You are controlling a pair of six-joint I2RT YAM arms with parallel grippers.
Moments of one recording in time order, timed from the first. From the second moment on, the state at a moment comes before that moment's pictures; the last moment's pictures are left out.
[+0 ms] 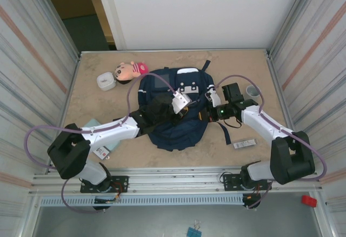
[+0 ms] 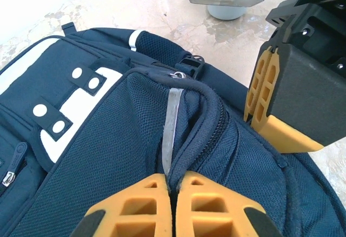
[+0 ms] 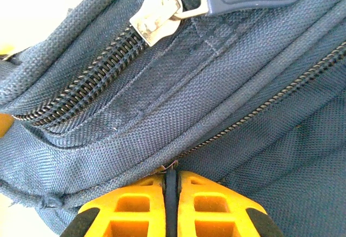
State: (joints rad) left arm -0.89 1.48 0.91 0.08 -0.02 0.12; right arm 0.31 1.35 0.83 -0.49 -0.65 0.14
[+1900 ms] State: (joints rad) left arm -0.77 1.37 0.87 0.07 0.31 0.05; right arm 0.45 1.26 0.72 0.06 -0.51 1.28
